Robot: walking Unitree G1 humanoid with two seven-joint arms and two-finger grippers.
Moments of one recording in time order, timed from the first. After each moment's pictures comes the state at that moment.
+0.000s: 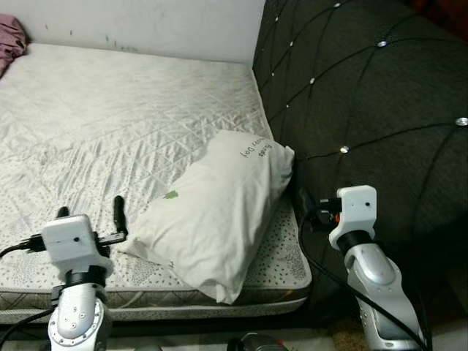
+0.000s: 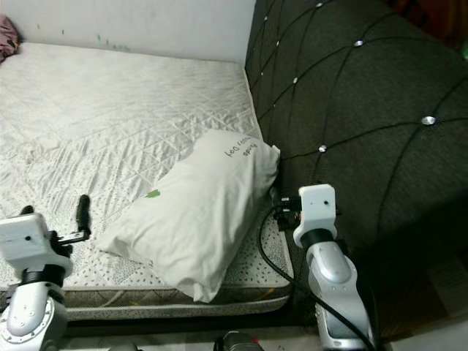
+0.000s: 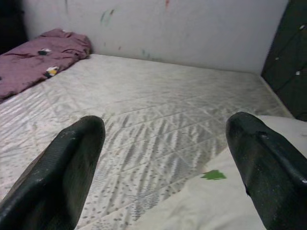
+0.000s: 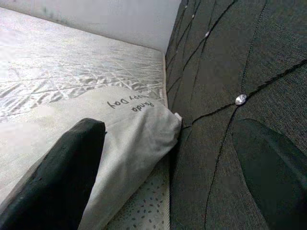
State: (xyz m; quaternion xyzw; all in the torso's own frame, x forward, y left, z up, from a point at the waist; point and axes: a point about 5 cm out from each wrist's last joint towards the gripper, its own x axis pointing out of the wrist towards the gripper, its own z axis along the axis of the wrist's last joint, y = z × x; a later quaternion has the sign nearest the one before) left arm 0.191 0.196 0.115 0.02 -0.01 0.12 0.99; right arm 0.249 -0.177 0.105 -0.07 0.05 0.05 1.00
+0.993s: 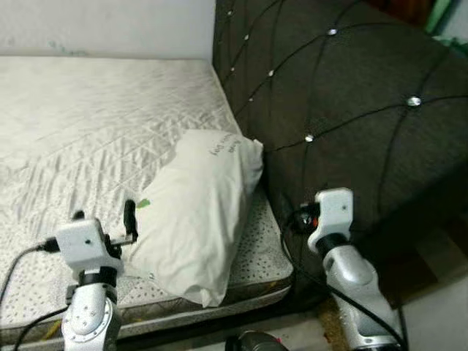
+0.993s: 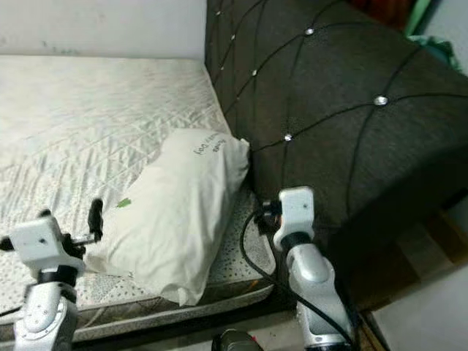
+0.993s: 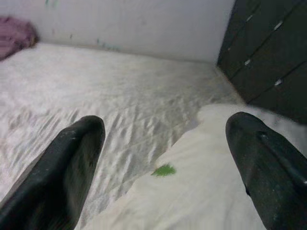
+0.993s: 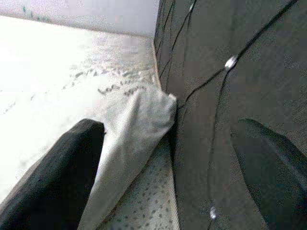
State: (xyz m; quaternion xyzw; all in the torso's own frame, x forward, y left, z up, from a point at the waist) left arm 0.199 0.195 0.084 -0.01 0.01 0.11 0.99; right arm 0.255 -0.149 0.079 -0.03 0.06 0.09 0.99
